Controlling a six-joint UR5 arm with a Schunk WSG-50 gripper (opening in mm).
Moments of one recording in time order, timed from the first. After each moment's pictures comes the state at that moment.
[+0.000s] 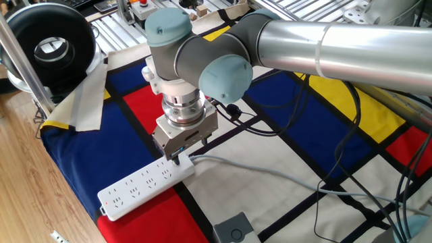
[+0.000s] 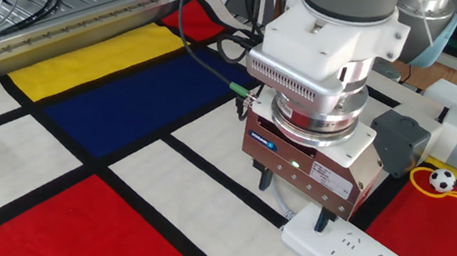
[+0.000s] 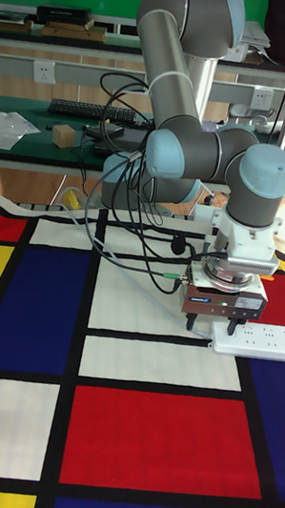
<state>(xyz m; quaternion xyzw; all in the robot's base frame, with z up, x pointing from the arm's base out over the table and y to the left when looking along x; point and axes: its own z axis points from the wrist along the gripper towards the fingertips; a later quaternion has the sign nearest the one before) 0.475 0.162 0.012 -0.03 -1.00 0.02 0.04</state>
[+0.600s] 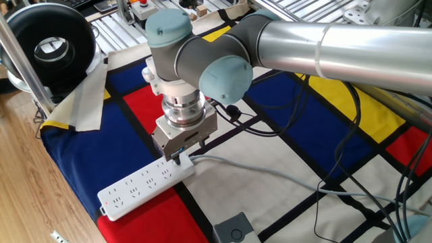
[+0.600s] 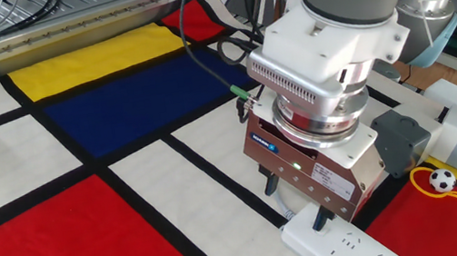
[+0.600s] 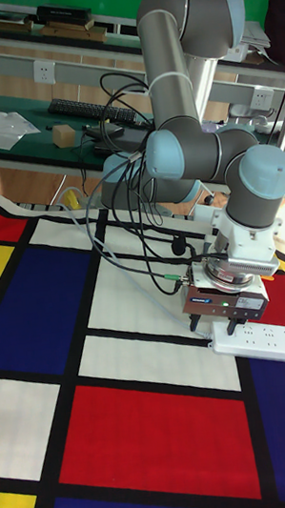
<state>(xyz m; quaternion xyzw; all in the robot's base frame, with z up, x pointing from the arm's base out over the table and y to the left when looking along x) 0.475 0.164 0.012 -0.03 -1.00 0.02 0.04</state>
